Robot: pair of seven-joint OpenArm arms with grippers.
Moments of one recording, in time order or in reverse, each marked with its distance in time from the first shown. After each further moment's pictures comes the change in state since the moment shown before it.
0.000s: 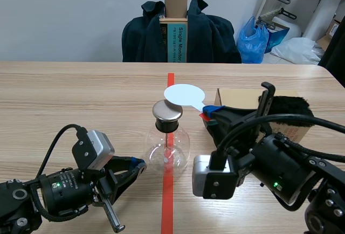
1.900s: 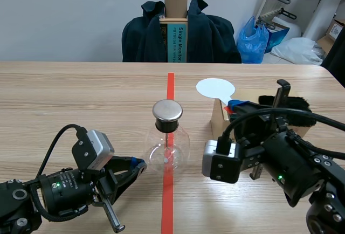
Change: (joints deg) left arm 0.0 0.0 0.0 0.0 0.0 0.0 -0.2; right arm -0.5 0.0 0.3 0.0 -3.6 -0.9 -16.0
